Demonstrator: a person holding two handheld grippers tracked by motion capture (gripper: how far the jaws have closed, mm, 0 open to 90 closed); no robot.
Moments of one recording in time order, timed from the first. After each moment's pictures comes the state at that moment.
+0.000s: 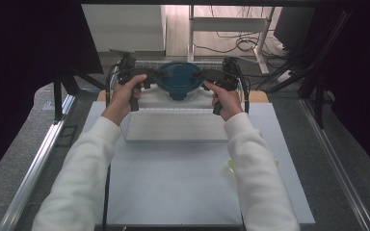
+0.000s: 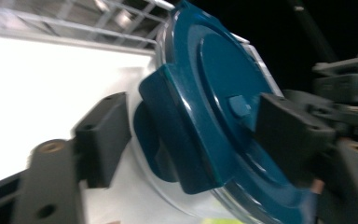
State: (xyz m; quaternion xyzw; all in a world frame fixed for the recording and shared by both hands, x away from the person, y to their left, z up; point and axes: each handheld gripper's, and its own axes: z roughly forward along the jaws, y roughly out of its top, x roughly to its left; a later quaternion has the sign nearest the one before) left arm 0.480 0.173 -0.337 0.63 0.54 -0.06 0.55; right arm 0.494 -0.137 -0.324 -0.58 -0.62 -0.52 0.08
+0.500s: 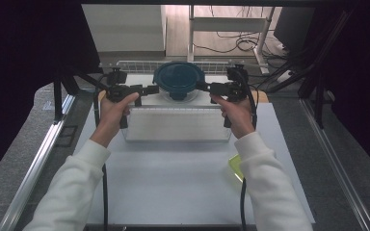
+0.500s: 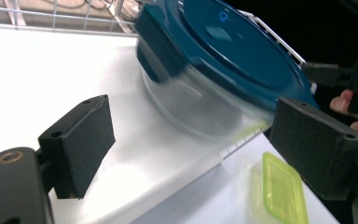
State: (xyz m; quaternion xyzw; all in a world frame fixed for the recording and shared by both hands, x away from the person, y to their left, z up) left arm 0.407 0.184 -0.340 0.67 0.49 0.06 0.55; right arm 0.427 -0.149 -0.302 -0.50 -0.69 -0.52 -0.08
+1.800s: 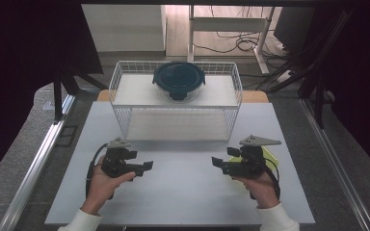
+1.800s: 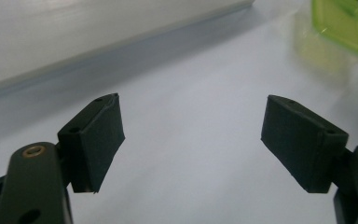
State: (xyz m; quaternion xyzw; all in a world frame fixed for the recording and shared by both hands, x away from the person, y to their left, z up) left arm 0.276 0.173 -0.462 0.77 0.48 0.08 0.41; right arm 0.296 -0.212 -0.418 -0.41 -0.78 -0.46 -0.09
